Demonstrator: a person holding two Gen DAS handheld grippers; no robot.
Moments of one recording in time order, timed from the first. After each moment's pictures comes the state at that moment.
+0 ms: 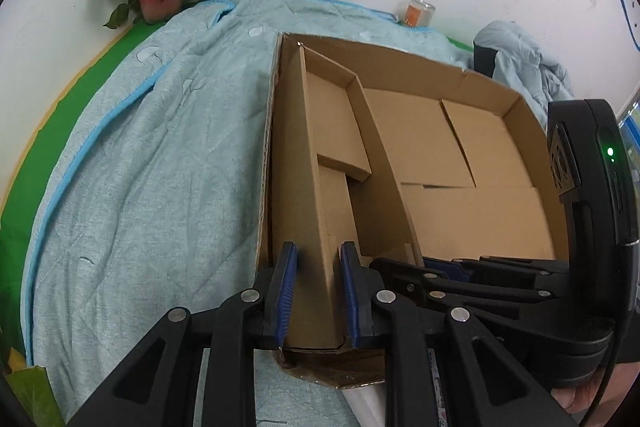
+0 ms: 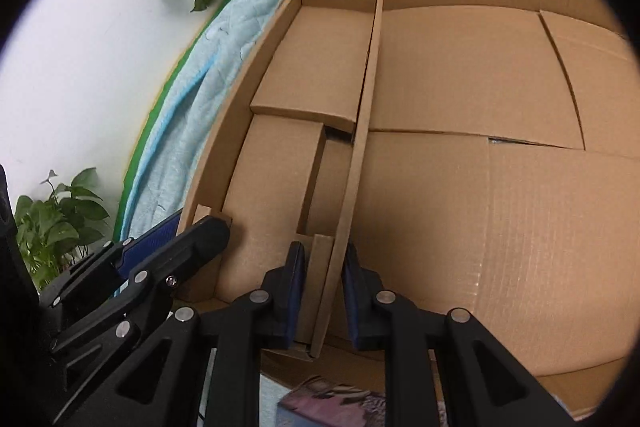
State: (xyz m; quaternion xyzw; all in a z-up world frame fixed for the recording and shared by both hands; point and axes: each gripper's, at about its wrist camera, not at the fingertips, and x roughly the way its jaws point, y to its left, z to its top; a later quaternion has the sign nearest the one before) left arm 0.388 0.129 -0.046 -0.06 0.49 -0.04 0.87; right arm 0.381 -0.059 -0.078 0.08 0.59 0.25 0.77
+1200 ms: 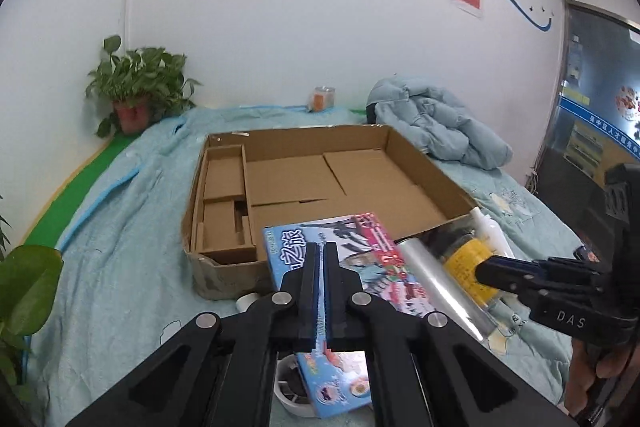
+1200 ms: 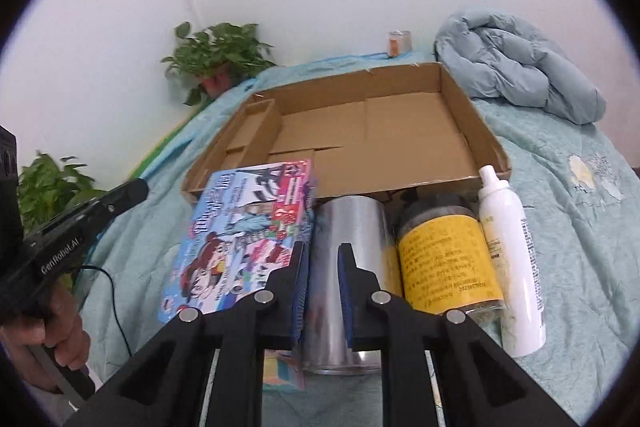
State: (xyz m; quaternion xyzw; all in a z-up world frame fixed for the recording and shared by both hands) left arm 0.146 -0.008 0.011 0.00 0.29 -0.12 0.95; right arm 0.153 -0.242 -0.014 0.06 0.36 0.16 0.92
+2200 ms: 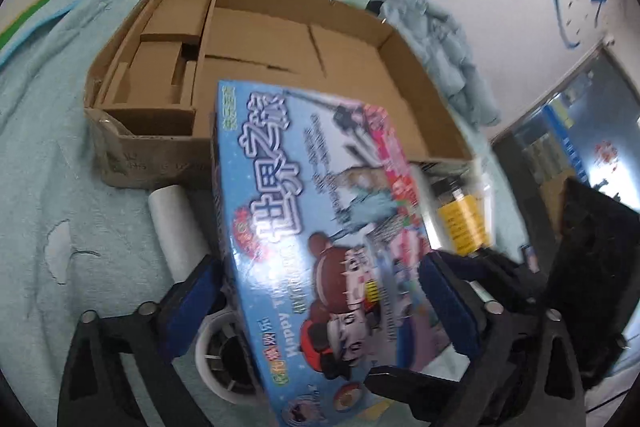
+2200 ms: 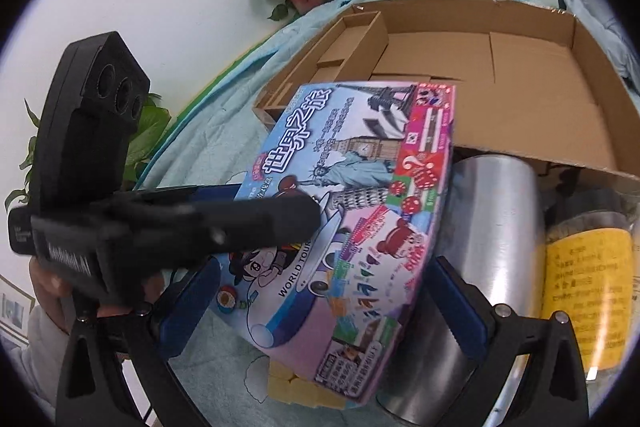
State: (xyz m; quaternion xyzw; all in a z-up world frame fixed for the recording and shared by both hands) left arm 0.246 0.011 -0.088 -0.14 0.51 -0.18 0.83; right arm 0.210 -0.178 -0.066 0.02 0.47 0.33 0.82
